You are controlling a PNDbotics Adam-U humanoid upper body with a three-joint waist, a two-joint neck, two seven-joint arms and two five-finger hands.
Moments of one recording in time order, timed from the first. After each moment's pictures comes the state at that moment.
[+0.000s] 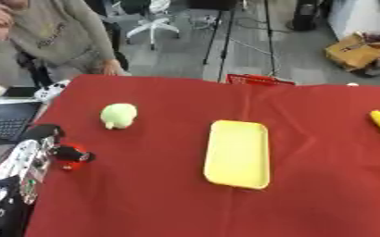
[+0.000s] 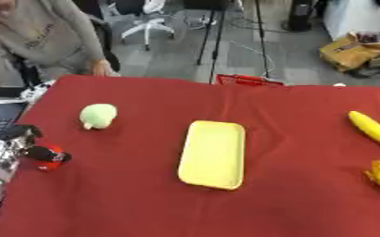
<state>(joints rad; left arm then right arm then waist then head) -0.24 0.43 0.24 -1.39 -1.17 0.52 -0.50 -0.14 -0.33 -0.15 -1.98 0.29 -0.06 -0.29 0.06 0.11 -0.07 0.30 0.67</state>
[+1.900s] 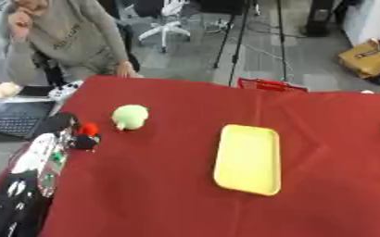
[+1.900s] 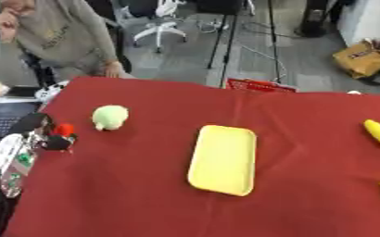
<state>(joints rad) -0.29 0.40 0.24 -1.54 -1.06 0.46 -0.34 -0.14 -0.33 -0.15 -1.98 0.29 -0.06 -0.29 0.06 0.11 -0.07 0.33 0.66</state>
